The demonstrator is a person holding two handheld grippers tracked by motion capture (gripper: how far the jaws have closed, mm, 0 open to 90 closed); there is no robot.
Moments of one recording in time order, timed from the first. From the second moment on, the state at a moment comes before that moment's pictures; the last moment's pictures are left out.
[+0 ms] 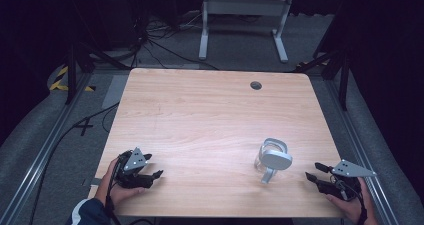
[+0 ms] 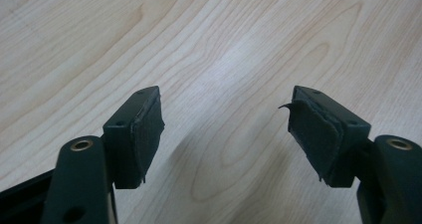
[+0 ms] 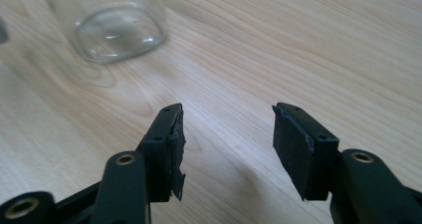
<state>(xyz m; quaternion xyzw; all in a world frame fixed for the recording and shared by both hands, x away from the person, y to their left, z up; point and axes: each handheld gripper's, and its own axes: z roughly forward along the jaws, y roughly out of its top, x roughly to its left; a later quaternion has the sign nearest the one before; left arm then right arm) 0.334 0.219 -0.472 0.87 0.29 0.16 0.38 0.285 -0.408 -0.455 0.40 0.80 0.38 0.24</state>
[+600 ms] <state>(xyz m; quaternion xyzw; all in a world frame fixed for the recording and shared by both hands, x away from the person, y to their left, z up) 0.337 0.228 -0.481 0.85 0.34 0.14 0.37 0.292 -0.413 -0.467 0.43 0.80 0.36 0.21</state>
